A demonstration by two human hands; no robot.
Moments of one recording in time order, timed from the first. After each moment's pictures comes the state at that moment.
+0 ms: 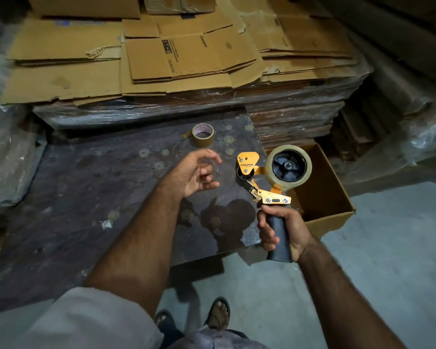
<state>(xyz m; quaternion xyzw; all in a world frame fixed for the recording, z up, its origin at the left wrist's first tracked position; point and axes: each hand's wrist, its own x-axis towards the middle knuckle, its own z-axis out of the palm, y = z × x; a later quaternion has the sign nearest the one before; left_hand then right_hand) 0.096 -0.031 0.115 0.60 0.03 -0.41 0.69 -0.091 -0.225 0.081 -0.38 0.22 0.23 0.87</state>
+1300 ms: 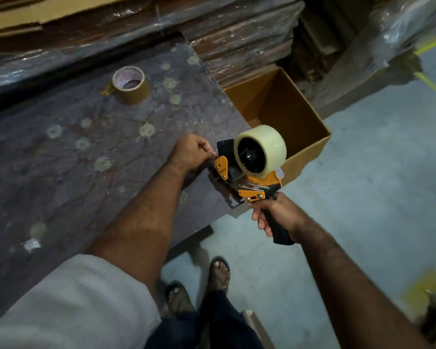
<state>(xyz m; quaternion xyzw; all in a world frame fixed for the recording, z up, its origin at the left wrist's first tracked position) 0.102 -0.147 -0.060 0.86 -0.20 -0.30 0.36 -0.136 -0.259 -0.051 -0.60 0.39 0.14 0.68</state>
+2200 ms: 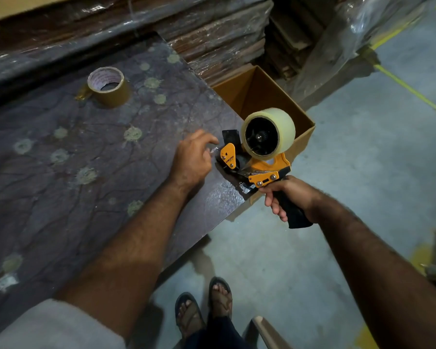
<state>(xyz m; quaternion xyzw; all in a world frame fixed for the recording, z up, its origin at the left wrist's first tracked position) 0.090 -0.136 -0.095 0.83 -0.40 -0.11 0.36 -0.127 -0.273 -0.057 -0.59 0.43 0.16 0.66</state>
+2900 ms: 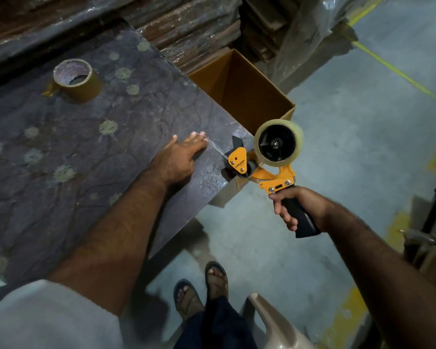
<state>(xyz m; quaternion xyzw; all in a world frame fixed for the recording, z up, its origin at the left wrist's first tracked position) 0.089 -0.130 -0.103 0.78 -0.59 -0.20 0.11 -0.214 -0.265 -0.062 -0.46 0.48 0.18 0.73</state>
